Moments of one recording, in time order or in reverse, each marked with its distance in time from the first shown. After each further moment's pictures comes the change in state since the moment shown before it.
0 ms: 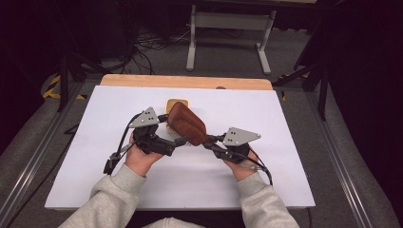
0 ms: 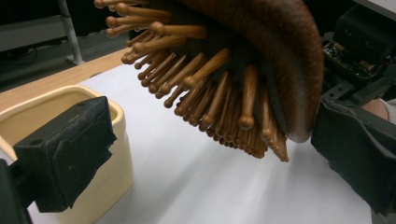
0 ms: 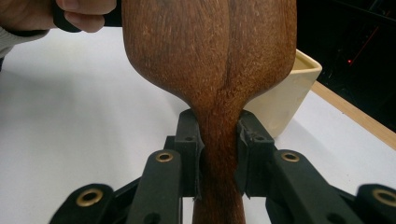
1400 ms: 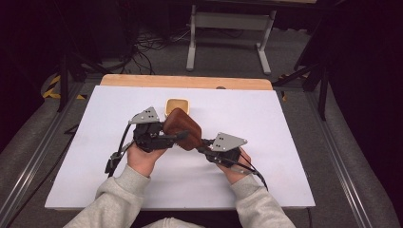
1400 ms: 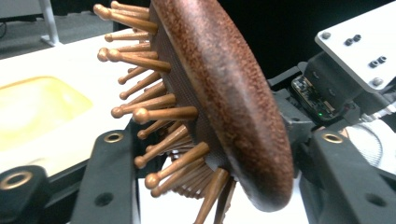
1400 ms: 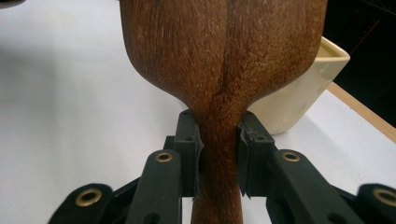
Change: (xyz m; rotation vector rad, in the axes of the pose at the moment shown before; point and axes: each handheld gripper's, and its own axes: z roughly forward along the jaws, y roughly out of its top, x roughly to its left) left arm -0.002 0.004 -0.001 0.034 -0.066 -0.085; right arm 0.016 -0.005 0.023 0.059 -0.026 -0.059
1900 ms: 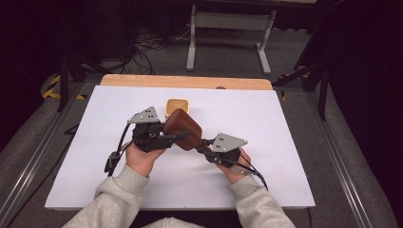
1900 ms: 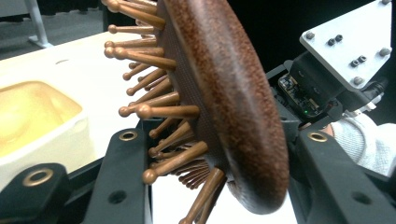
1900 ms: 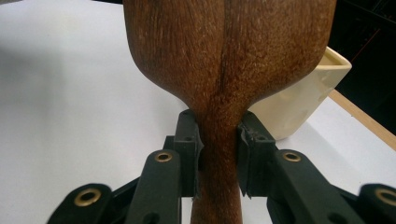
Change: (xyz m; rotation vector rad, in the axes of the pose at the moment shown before) left arm -0.003 0.005 -0.005 0.007 -0.037 0.016; right arm 0.001 0.001 0.000 -0.019 0.007 -0.020
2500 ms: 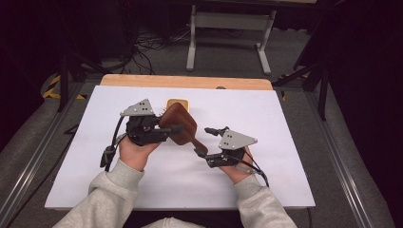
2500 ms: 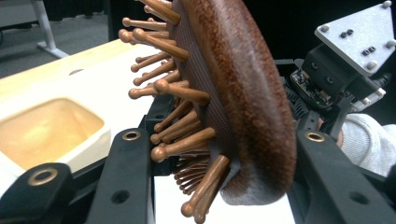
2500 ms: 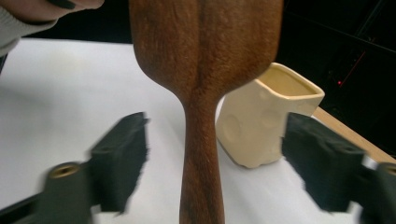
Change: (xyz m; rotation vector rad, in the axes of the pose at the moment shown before) left arm 0.004 0.020 -0.017 0.005 0.027 0.029; right arm -0.007 0.007 -0.015 -0.118 -0.008 0.048
